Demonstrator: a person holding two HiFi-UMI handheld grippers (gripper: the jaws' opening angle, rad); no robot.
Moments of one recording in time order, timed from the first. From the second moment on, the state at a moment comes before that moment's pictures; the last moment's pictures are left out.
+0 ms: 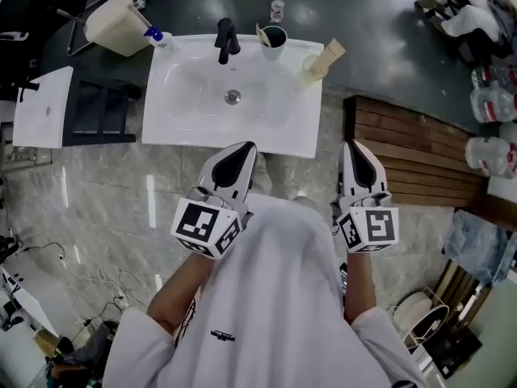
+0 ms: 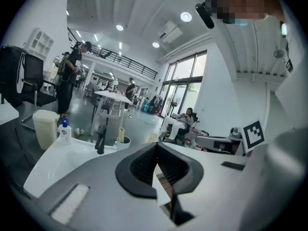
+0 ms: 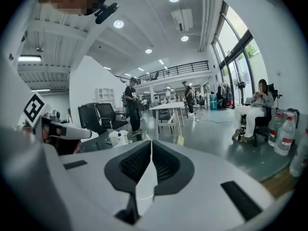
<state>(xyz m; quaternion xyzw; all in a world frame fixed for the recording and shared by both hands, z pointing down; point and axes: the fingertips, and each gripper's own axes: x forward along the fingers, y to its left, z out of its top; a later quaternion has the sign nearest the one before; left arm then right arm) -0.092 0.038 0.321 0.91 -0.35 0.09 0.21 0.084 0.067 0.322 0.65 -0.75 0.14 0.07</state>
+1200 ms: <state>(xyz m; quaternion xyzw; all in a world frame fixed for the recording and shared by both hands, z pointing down) -0.086 -0.057 0.331 0.88 -0.41 0.08 0.24 0.046 -0.082 0.326 0.54 -0.83 0.11 0.10</state>
